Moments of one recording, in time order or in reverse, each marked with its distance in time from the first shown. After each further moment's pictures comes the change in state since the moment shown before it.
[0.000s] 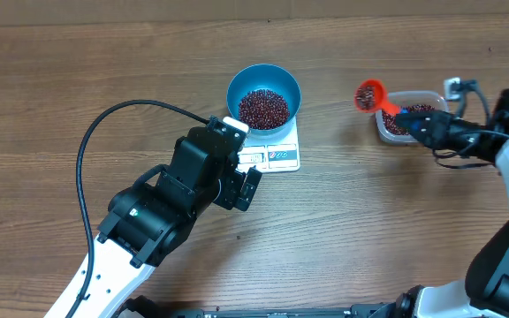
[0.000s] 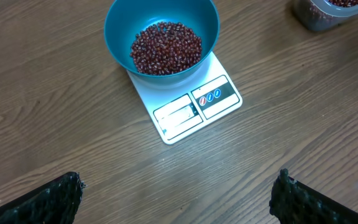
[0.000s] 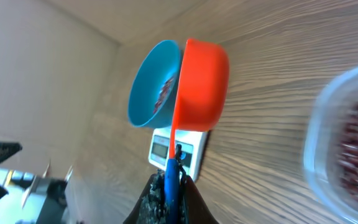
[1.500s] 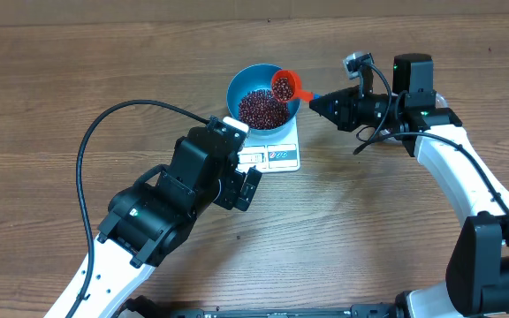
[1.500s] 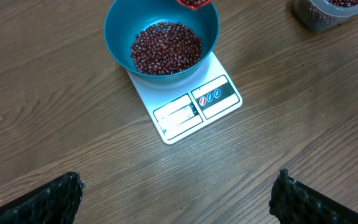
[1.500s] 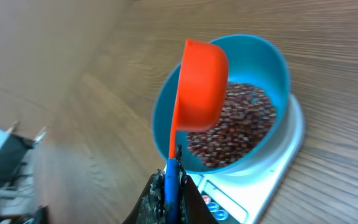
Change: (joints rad) left arm 0.000 0.000 0.000 0.000 0.000 0.000; right arm 0.481 0.002 -0.001 0.469 0.280 0.339
